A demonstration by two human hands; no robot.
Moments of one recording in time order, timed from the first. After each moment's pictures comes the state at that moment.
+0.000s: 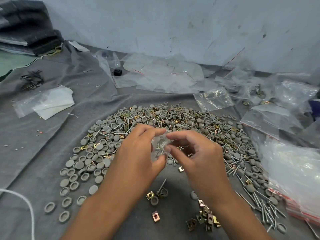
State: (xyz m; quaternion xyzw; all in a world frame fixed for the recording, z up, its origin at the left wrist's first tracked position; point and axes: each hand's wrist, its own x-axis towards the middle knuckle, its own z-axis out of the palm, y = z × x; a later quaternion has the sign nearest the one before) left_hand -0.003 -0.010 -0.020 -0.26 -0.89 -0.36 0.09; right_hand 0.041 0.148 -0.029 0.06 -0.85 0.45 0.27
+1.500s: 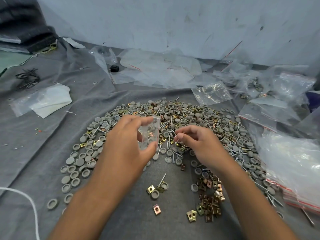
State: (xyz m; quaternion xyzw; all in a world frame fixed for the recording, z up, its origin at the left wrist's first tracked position) left_hand -0.009 -0.023 -0.014 -0.22 -0.89 -0.38 0.12; right_hand 0.011 0.189 -0.041 -0.11 -0.86 0.50 0.02
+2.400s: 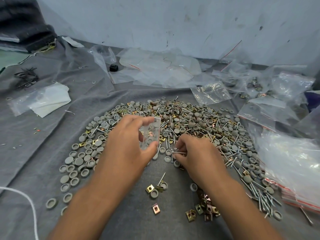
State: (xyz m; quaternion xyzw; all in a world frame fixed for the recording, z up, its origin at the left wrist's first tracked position) left_hand -0.006 -0.020 -0.012 -0.22 -0.90 -0.37 0.10; right_hand 0.030 0.169 -0.052 -0.10 -0.98 0.16 0.09
